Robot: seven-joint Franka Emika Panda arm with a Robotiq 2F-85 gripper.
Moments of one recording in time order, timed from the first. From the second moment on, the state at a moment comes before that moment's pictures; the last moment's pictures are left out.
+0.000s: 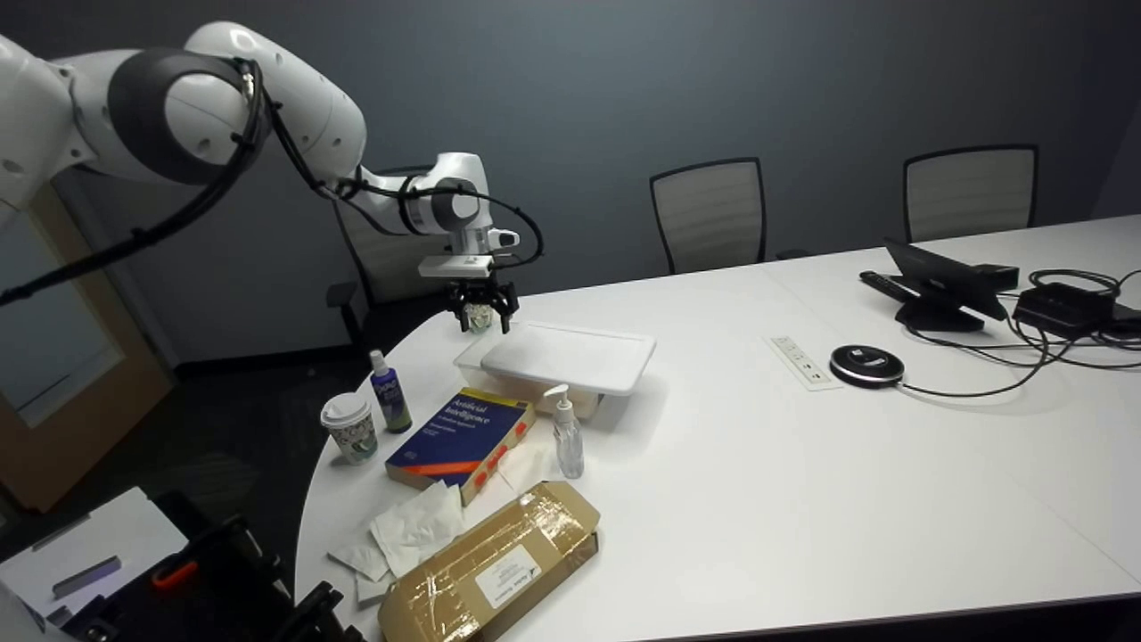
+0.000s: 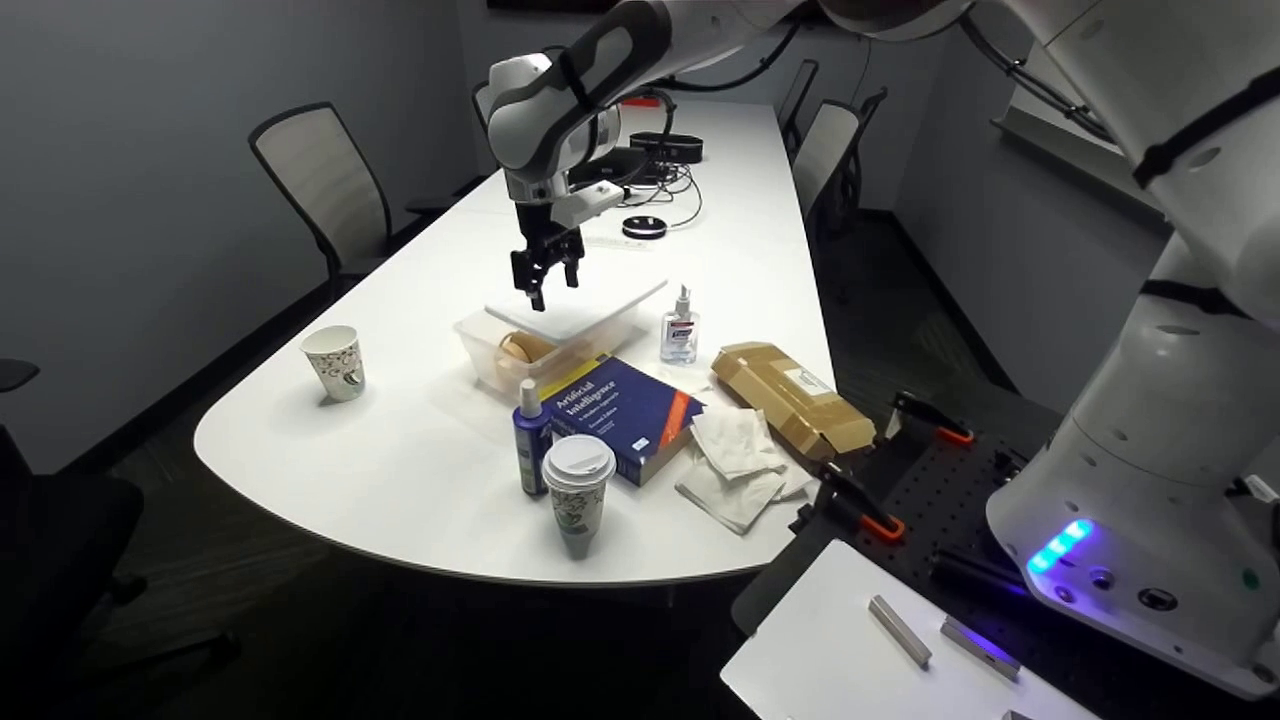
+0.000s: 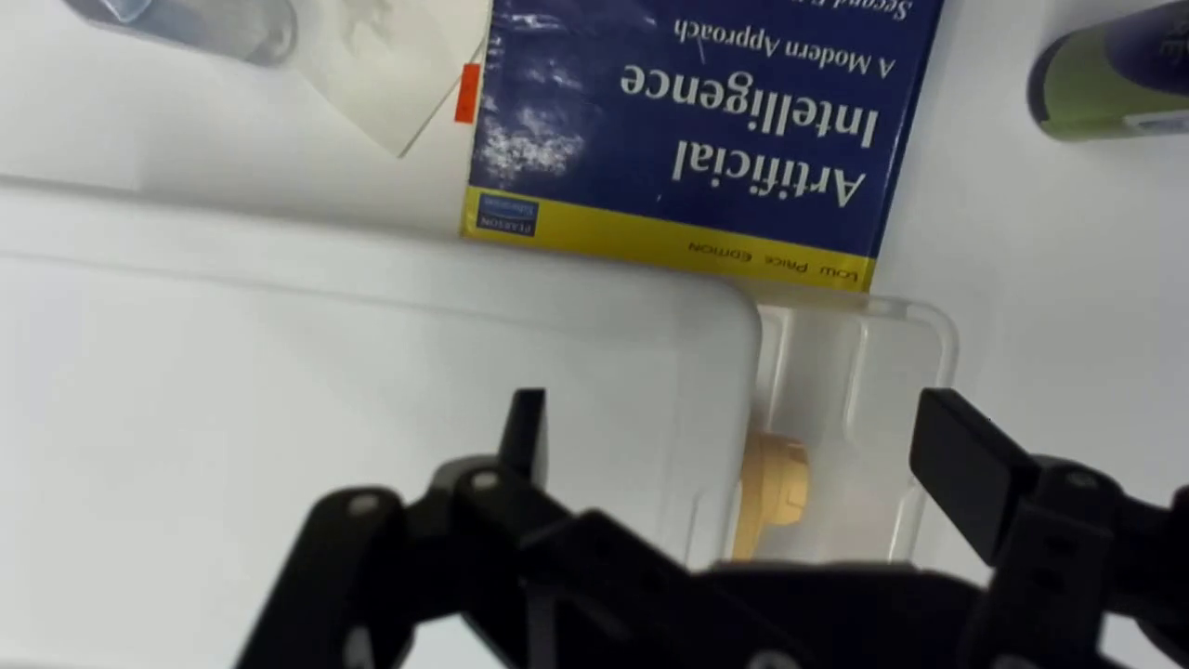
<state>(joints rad) 0.10 0.90 0.05 -1.33 -0.10 2.14 -0.10</state>
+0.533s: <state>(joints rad) 0.11 1.06 0.05 -1.15 -0.10 2.15 -0.10</state>
